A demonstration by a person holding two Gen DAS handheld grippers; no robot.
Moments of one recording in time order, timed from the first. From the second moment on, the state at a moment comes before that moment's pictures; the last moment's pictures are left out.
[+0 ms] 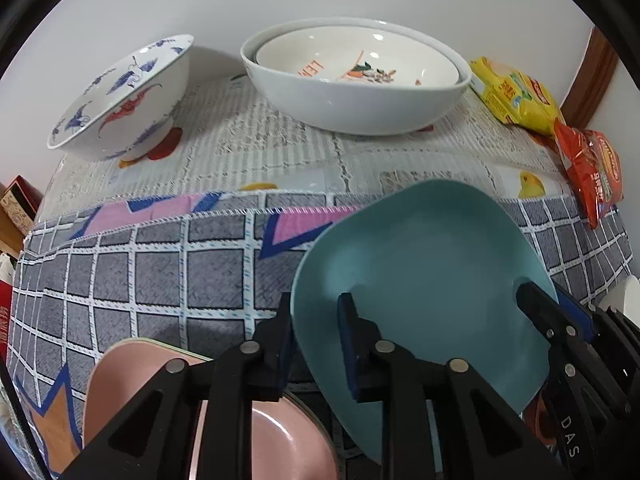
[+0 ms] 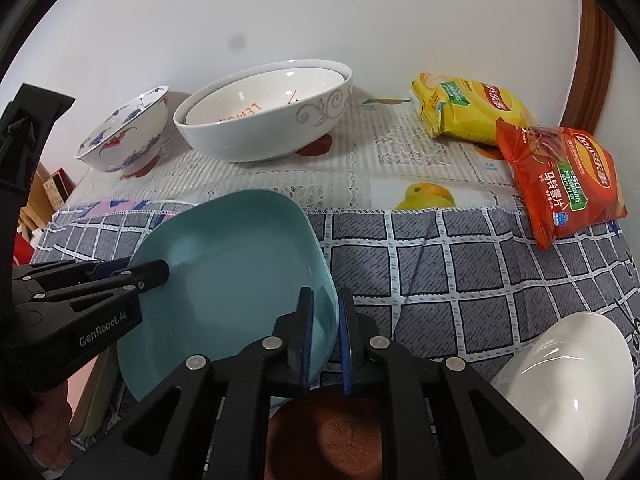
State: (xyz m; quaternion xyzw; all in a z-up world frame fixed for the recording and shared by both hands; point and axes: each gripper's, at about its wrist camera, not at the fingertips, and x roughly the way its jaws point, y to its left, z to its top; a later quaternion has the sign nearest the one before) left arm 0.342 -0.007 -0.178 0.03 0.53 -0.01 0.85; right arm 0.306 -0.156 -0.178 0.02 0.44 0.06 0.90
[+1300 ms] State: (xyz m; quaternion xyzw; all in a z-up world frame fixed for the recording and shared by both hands) left arm 0.333 0.007 -0.143 -0.01 0.50 -0.05 0.86; right arm 0.300 -0.176 -0.159 0.12 0.42 0.03 0.90
